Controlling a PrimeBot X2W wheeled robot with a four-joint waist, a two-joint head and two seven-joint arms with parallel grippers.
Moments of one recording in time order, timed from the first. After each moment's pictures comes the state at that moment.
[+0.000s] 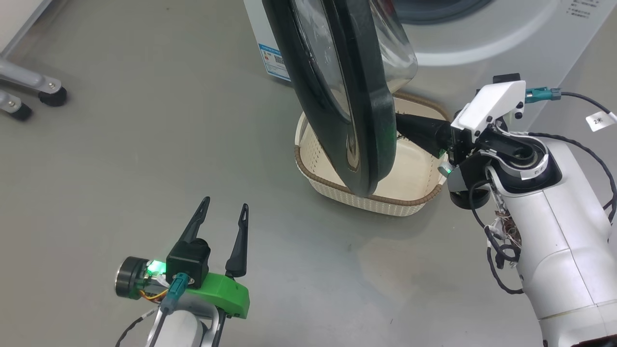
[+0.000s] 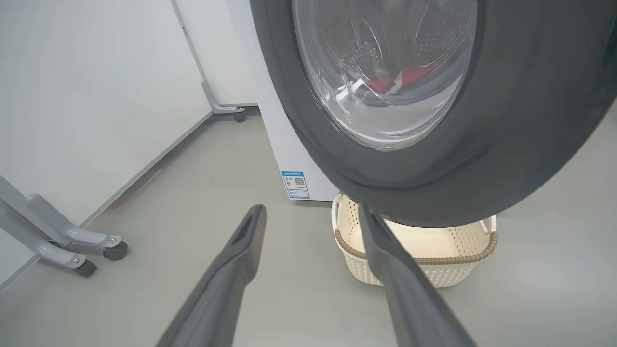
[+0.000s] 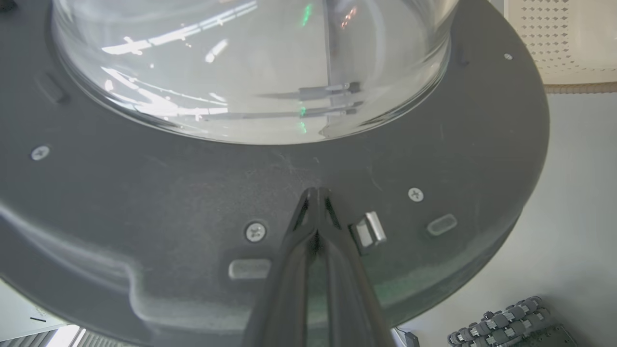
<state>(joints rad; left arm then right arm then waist) -0.20 0.03 -0.39 0.29 -0.25 0.12 -0.25 -0.68 -0.09 0.24 0.46 1.58 -0.13 0.74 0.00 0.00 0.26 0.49</state>
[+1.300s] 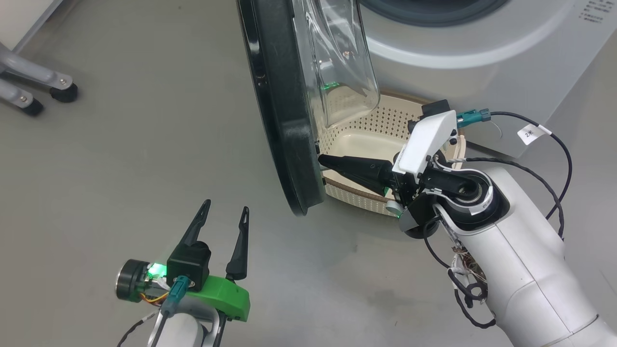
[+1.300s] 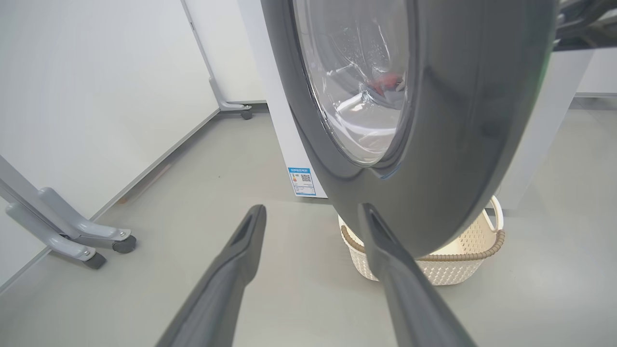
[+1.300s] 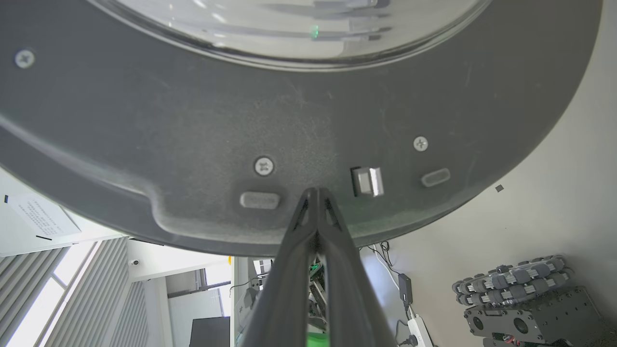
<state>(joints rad) -0.19 0.03 -0.39 0.29 -0.25 0.12 -0.25 -0.60 -0.08 0.48 0.30 1.70 -0.13 0.71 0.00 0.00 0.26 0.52</state>
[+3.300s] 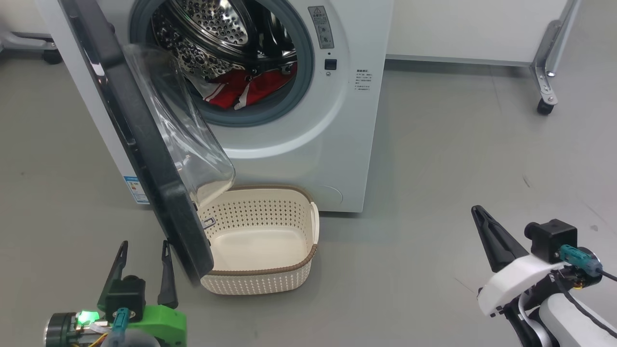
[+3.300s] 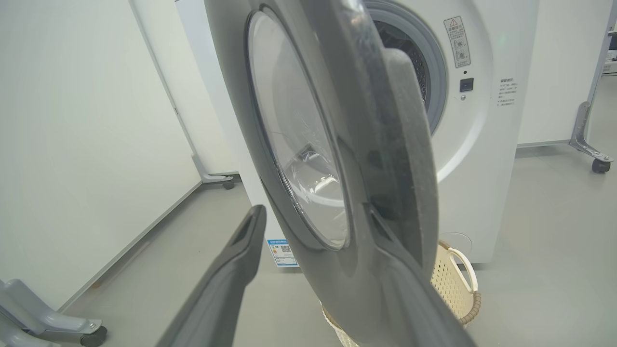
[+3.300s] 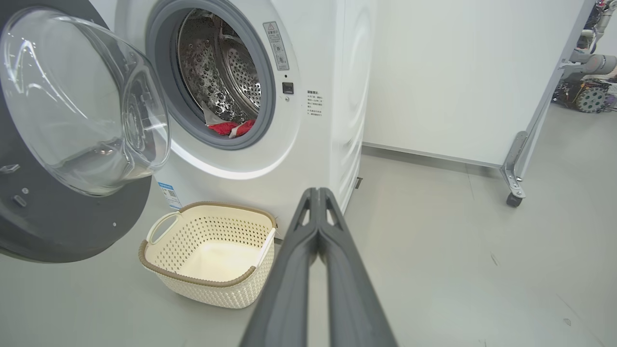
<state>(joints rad) -0.05 0.04 -0.12 0.31 -0.11 0.12 -0.25 -0.19 -0.46 0.62 0.21 0.73 -0.11 -0.17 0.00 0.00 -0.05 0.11</state>
